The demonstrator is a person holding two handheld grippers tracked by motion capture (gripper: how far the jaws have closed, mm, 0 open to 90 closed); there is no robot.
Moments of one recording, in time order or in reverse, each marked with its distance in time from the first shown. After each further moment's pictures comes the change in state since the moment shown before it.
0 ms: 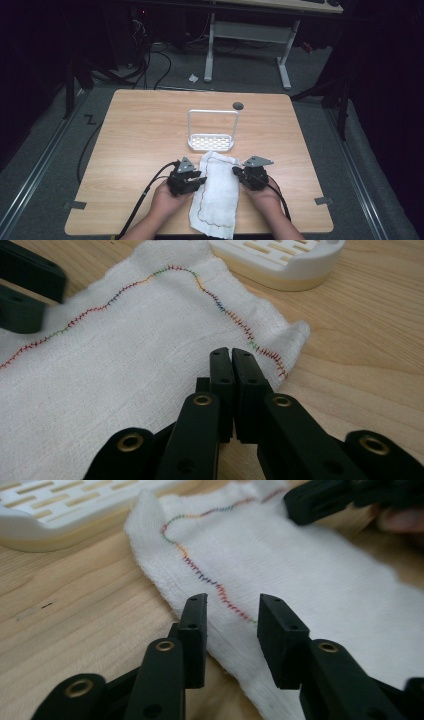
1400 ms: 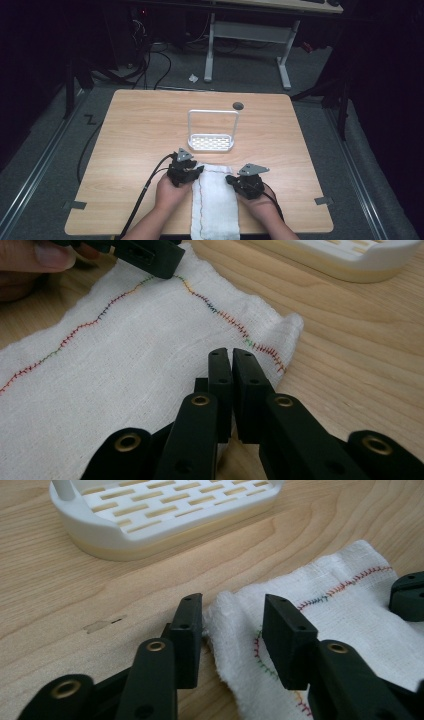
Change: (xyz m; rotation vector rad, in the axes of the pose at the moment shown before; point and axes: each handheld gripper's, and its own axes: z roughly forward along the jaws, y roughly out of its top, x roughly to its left) left arm 0.022 0.007 0.008 -0.039 0.111 -0.181; right arm 0.027 -0.005 -0.005 0.012 0.100 -0.039
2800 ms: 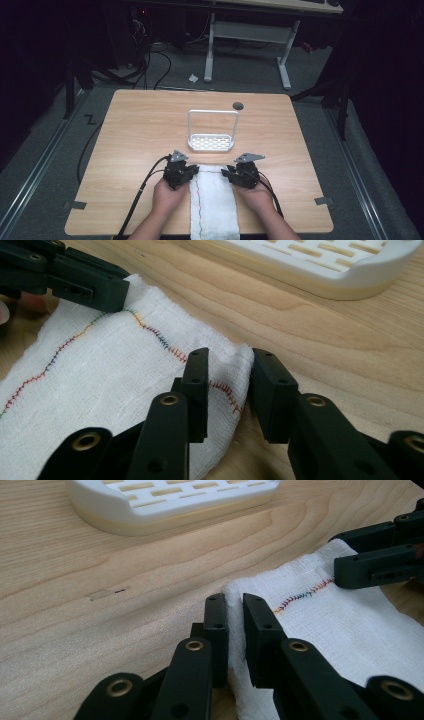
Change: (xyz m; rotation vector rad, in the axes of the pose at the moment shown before) left arm 0.006 -0.008 -0.009 0.005 -0.047 -0.074; right arm -0.019 0.021 0.021 0.022 0.004 0.105
